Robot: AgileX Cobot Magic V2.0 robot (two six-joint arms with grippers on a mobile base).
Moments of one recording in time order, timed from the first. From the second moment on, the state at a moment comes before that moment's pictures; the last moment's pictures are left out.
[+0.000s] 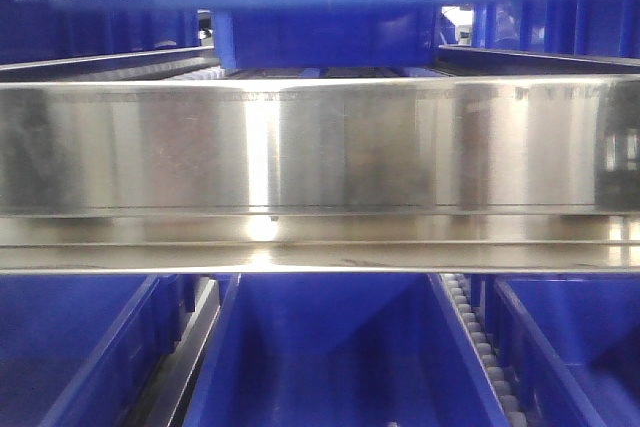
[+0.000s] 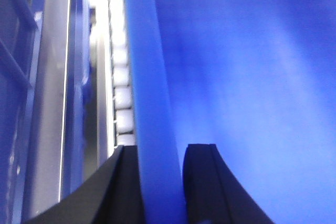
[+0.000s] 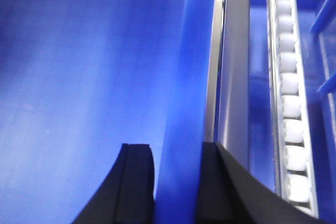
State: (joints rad) left arm -0.37 1.73 -2.14 0.15 1.27 -0.30; right arm 0.19 1.69 -2.09 0.01 1.29 0.17
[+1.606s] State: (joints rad) left arm -0.39 1.67 -2.14 0.18 1.28 -0.30; right arm 0.20 1.63 -2.09 0.02 1.30 0.17
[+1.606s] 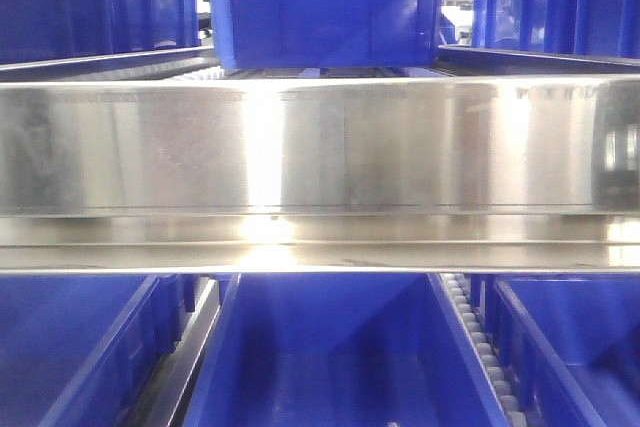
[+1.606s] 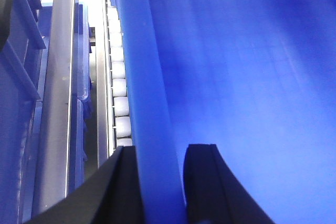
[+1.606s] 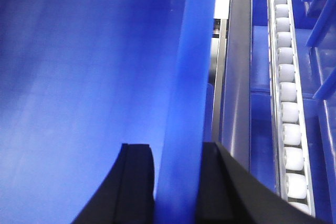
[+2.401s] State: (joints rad) left arm -0.39 1.67 -2.14 0.20 1.29 -0.30; right arm 0.20 1.68 -2.09 0.02 1.26 0.16
